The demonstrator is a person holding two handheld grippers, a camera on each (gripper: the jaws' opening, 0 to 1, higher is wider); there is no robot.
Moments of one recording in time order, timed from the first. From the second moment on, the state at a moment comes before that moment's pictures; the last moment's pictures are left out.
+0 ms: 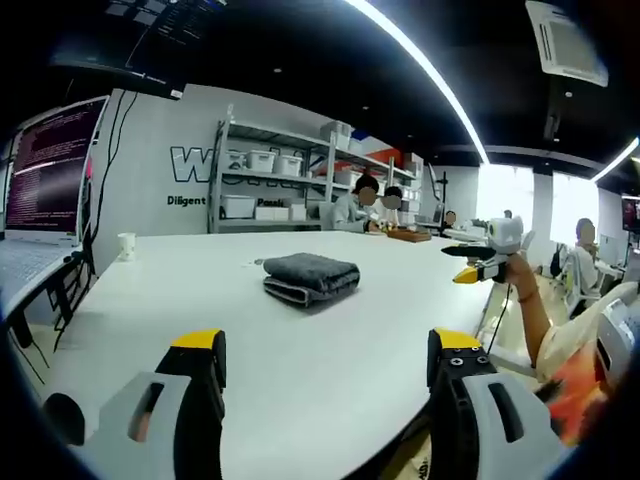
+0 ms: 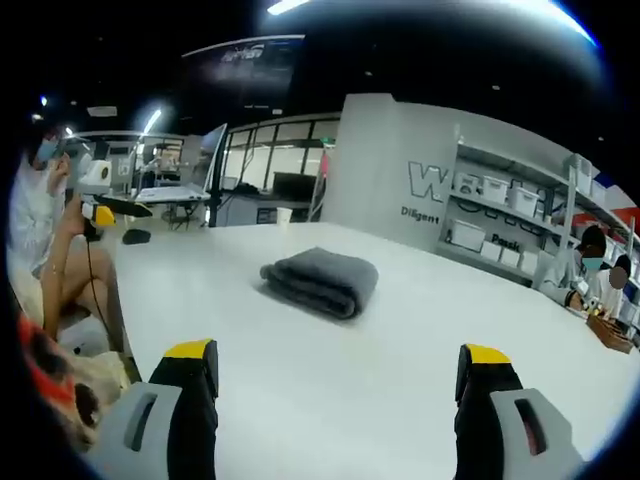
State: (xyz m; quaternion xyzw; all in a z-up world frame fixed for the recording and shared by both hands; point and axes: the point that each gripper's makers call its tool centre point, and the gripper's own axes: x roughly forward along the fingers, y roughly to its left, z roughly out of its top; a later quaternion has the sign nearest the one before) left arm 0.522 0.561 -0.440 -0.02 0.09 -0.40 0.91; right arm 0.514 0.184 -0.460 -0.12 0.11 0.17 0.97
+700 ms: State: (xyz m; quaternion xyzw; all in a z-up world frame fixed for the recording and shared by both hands) left arm 0.520 0.556 -0.443 -0.02 0.09 -0.41 0.91; right arm 0.512 0.196 -0.473 -0.14 0.13 0.20 0.96
